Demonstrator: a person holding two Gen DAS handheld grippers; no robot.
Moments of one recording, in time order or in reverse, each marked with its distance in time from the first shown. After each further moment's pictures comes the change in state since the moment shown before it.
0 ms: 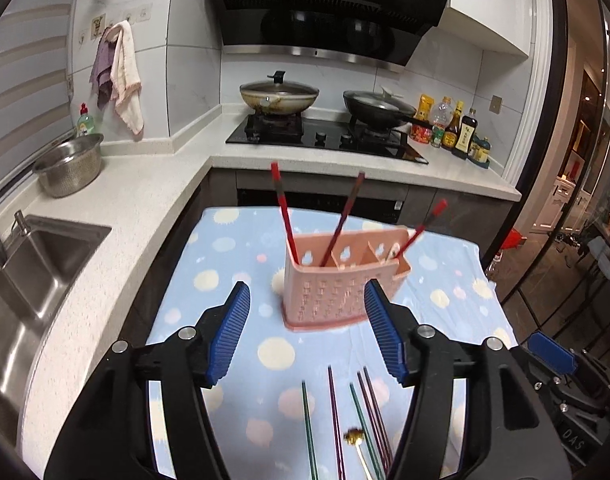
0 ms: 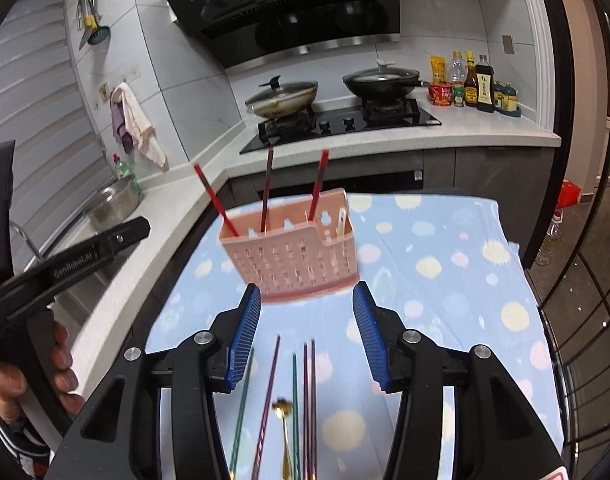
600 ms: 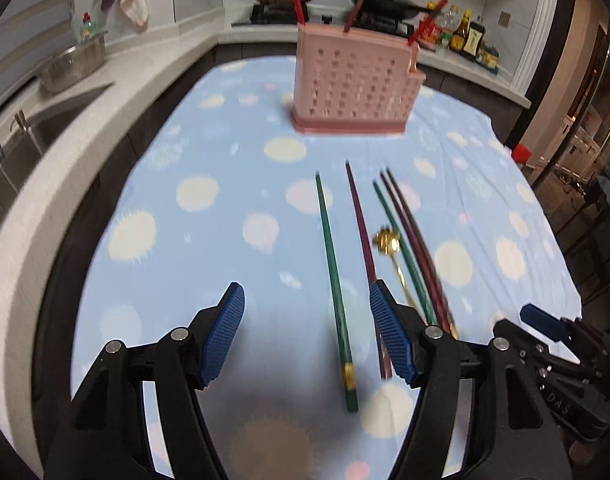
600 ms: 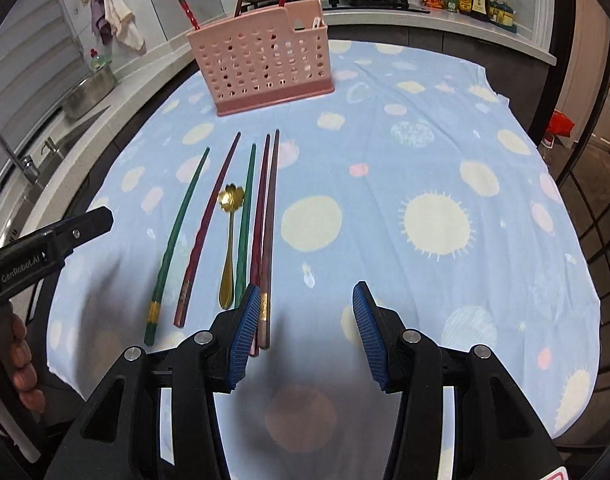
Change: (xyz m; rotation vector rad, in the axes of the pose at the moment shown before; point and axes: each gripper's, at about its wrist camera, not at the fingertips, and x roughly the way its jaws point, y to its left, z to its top) left arm 0.010 0.010 -0.195 0.006 0.309 0.011; right arm 0.035 -0.022 -0.168 -0.037 0.320 -0.066
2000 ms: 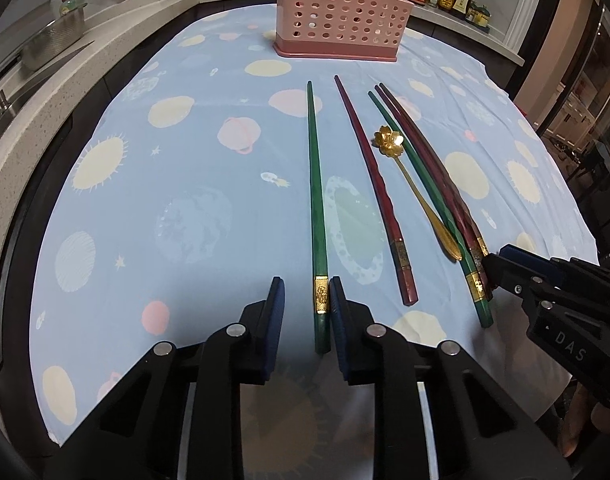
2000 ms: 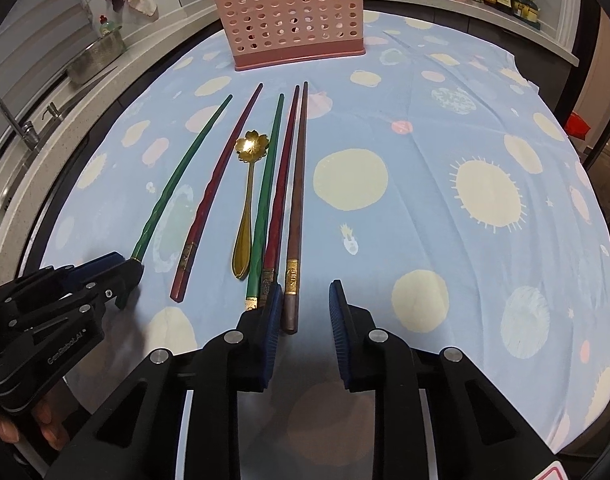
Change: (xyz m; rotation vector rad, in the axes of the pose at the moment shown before) left arm 0.032 -0.003 -0.048 0.049 0.097 -0.016; right arm 0.035 0.022 -0.009 -0.053 0.066 0.013
